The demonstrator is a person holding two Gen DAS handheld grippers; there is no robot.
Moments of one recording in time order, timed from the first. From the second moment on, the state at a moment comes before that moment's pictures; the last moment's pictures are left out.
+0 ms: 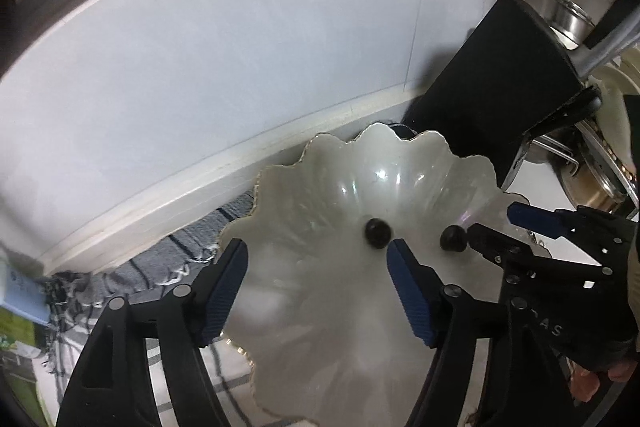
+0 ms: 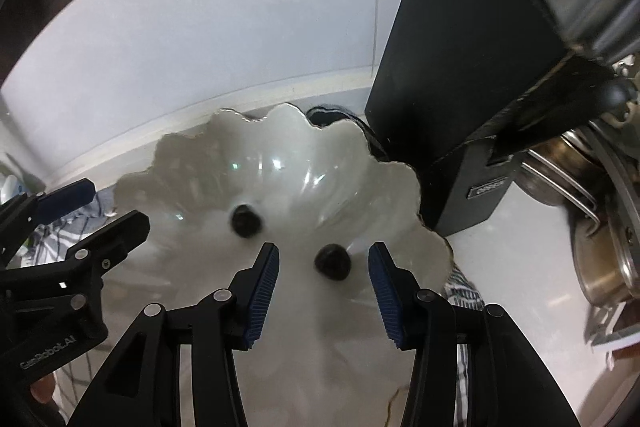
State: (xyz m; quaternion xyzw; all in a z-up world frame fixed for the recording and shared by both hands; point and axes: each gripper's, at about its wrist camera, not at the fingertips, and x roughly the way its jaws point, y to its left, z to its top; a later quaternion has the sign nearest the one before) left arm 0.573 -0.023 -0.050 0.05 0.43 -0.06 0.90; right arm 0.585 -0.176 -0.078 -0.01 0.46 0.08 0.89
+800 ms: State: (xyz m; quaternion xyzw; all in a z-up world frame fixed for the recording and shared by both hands) left arm 0.441 -0.004 0.020 0.05 0.32 -0.04 0.94; right arm 0.448 -0.174 -0.003 0.00 0.36 0.09 0.93
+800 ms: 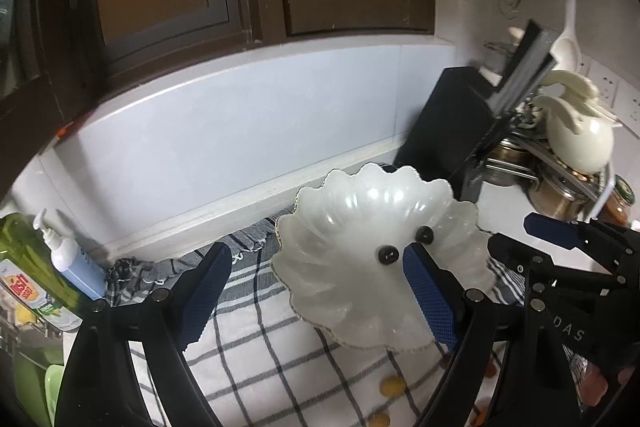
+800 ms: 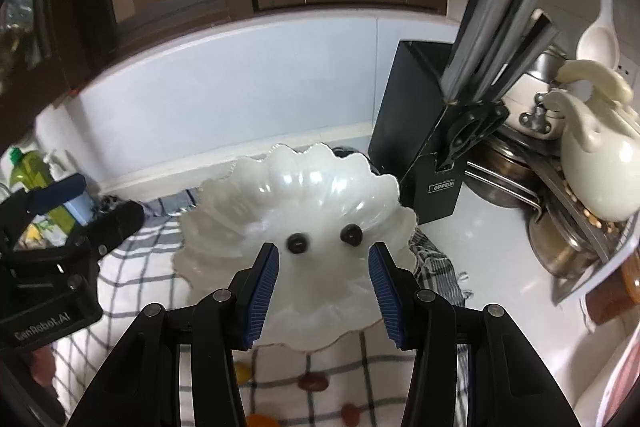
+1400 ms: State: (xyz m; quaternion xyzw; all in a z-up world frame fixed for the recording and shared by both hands) left arm 0.340 0.000 0.044 0.06 0.27 -0.06 0.96; right arm 0.344 -0.172 0.023 -0.01 0.28 0.09 0.96
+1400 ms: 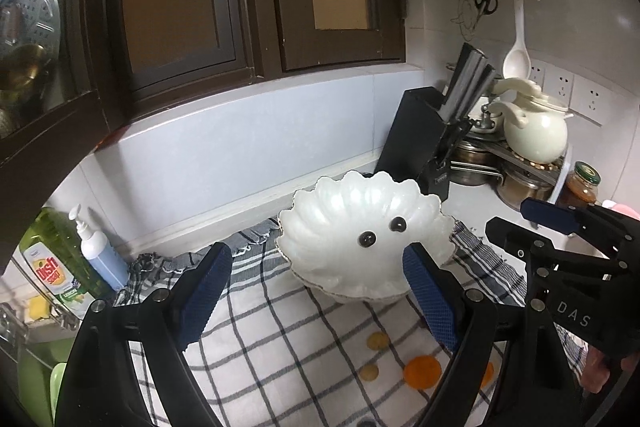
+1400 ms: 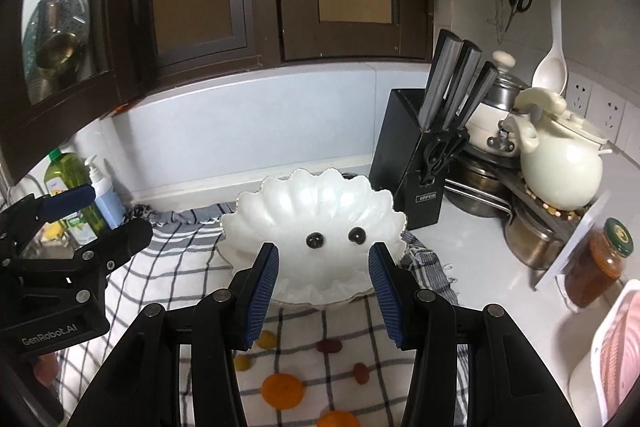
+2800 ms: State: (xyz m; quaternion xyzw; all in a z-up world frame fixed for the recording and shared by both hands) left arm 0.249 -0.012 -0.060 0.05 0.32 -0.07 0.94; right arm 0.256 -0.179 -0.080 -0.04 0.32 0.09 0.94
